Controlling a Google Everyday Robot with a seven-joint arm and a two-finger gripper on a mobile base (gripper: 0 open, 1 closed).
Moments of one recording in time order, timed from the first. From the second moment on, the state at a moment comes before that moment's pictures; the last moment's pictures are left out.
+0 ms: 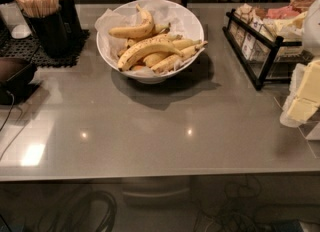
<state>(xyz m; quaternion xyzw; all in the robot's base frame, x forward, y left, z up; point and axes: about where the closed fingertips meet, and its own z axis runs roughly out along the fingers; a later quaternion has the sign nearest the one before) 0.439 -0.215 0.981 -0.60 0.78 -0.04 0.17</state>
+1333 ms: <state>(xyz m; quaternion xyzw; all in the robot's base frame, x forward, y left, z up) 0.520 -0.149 0.991 -0.67 0.71 0.05 0.23</state>
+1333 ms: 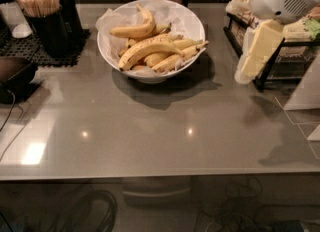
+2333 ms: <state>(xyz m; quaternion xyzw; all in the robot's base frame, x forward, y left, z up) 0.580 -0.089 0.978 -0.70 0.66 0.11 0.24</state>
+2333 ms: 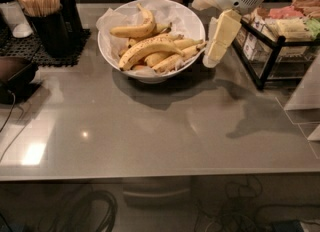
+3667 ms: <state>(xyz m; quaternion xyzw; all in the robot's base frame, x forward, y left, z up) 0.615 -0.039 0.929 -0.71 0.63 0.18 0.25</state>
